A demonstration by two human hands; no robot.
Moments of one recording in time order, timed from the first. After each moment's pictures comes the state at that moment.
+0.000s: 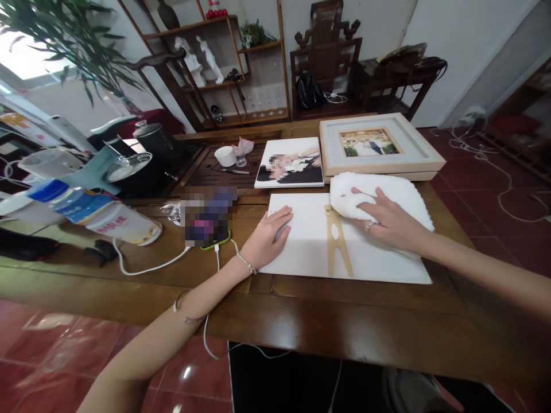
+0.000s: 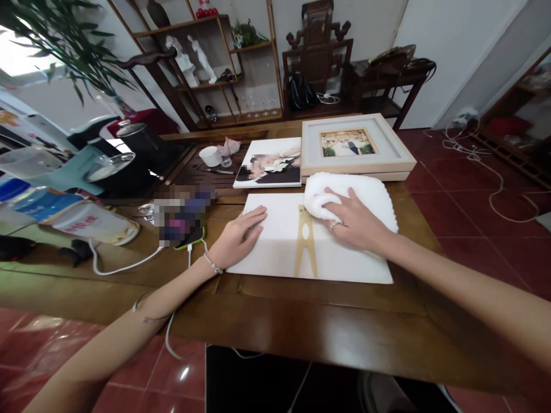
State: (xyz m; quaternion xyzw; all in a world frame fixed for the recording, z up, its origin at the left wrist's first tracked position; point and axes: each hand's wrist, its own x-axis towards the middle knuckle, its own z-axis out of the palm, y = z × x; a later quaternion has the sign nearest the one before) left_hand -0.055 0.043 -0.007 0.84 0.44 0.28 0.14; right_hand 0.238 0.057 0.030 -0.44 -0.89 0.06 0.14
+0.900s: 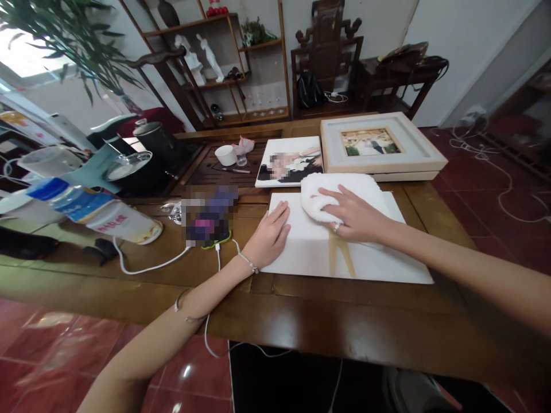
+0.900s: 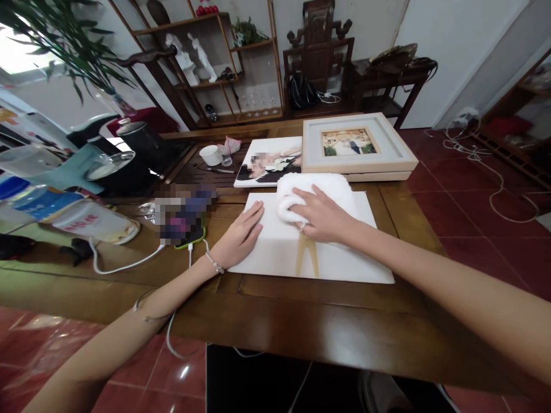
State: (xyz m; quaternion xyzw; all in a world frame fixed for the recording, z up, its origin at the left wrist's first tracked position) left_hand -0.054 0.044 -0.010 0.84 0.47 0.21 0.15; right_hand 0.191 0.078 0.026 -0.31 -0.94 0.01 0.11
